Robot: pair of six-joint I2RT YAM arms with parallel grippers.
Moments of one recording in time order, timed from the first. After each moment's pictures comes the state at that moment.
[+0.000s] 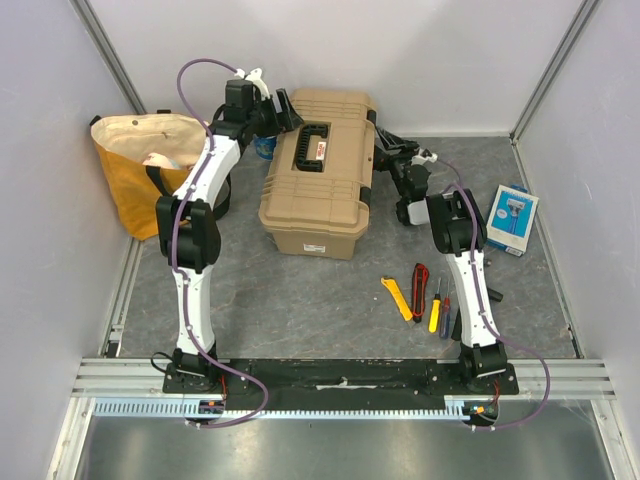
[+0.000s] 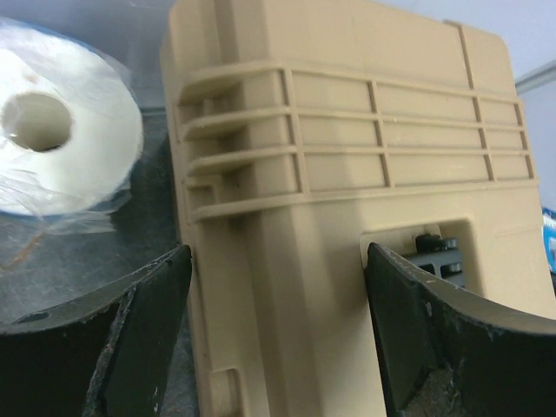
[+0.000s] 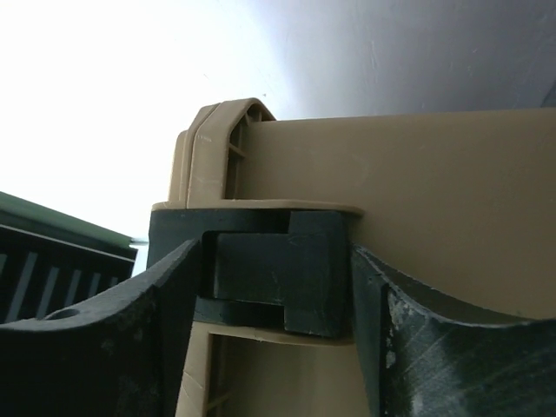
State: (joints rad) left arm -0.19 2.23 2.13 -0.34 0.30 -0.39; right arm 0.21 2.64 1.62 1.31 -0.13 1.86
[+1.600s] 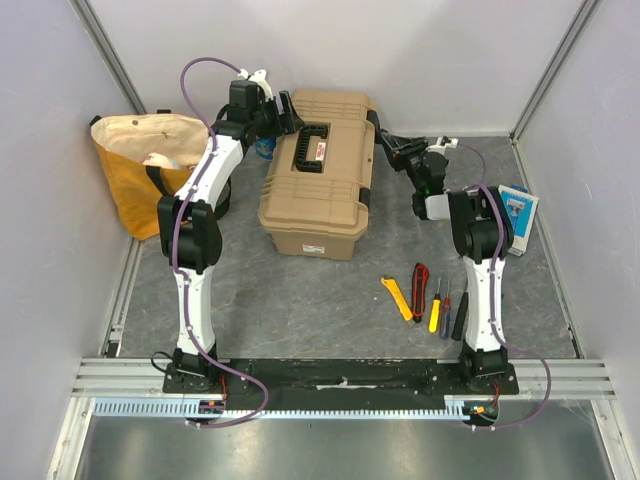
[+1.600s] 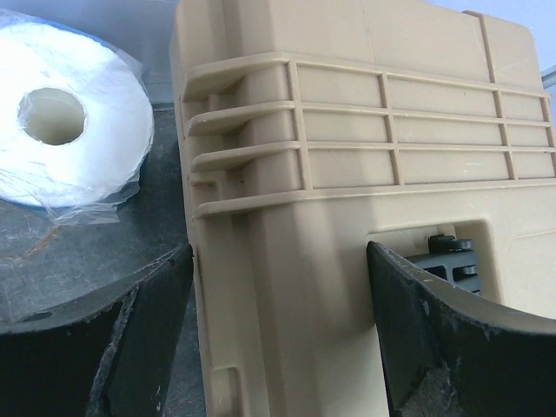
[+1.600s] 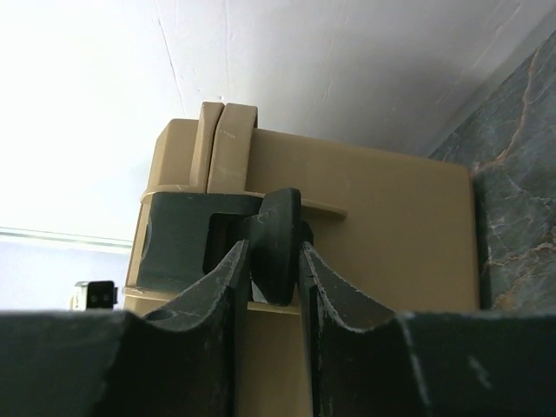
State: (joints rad) left arm -0.21 2.23 2.13 -0.38 0.26 -0.35; right arm 0.16 2.37 1.41 1.09 -0.17 1.46
